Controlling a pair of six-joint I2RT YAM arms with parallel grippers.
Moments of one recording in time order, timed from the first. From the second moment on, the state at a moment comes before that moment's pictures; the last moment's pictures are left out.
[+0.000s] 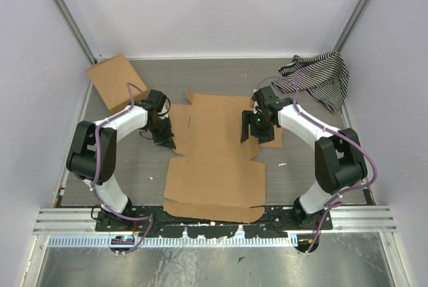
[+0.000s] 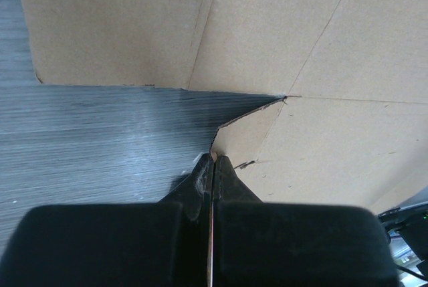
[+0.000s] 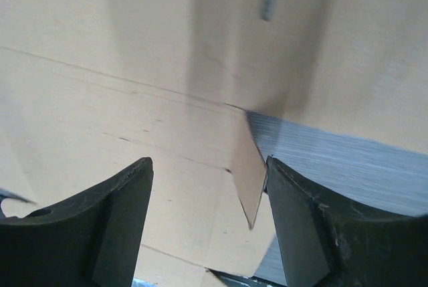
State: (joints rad) left arm -0.32 1.73 1.06 -0.68 0.23 -0.55; right arm 0.38 1.61 1.09 -0.71 -0.16 0.38
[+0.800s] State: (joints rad) left arm -0.41 1.79 1.13 -0.67 0.27 -0.58; right arm 0.48 1.77 1.12 -0.65 -0.25 0.42
